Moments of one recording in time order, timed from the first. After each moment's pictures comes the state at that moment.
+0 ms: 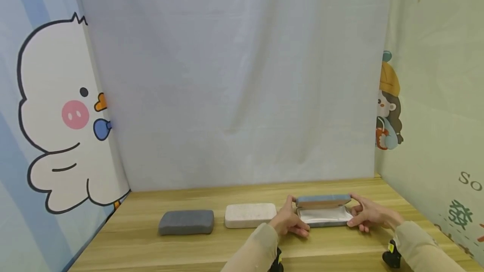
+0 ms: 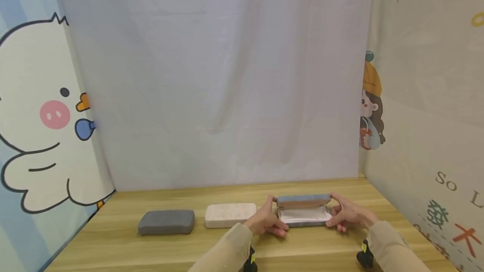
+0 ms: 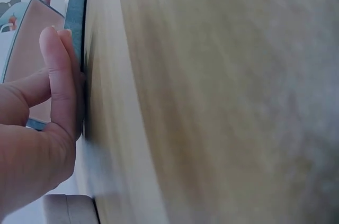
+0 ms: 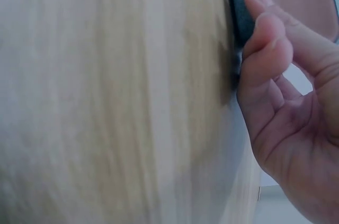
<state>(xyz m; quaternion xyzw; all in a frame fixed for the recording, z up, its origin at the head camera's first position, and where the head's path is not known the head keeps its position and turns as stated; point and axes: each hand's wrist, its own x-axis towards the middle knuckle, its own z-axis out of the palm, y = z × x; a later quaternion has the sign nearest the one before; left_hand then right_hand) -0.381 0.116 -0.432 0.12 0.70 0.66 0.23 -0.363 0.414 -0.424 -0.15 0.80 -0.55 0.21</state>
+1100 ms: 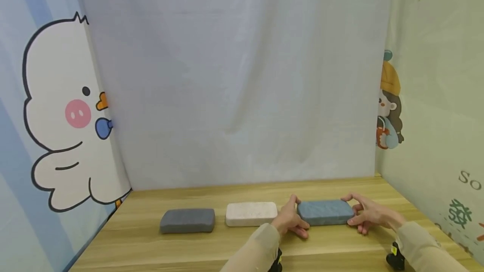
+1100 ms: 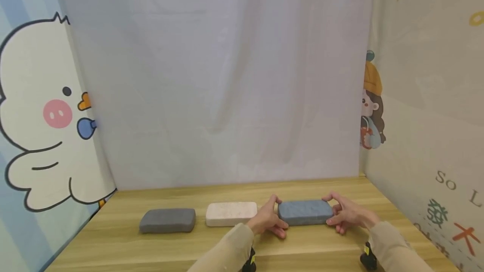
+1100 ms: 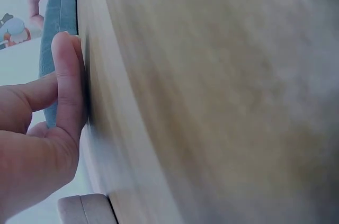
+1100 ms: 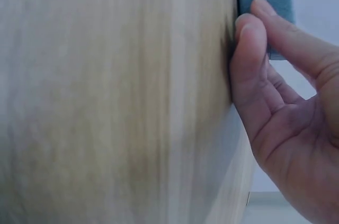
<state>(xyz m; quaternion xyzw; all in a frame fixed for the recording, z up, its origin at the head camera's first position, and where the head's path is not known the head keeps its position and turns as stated) -0.376 0.115 -0.430 0.16 0.75 0.62 0.19 -0.356 0.411 -0.419 -0.18 0.80 -0.53 0.20</state>
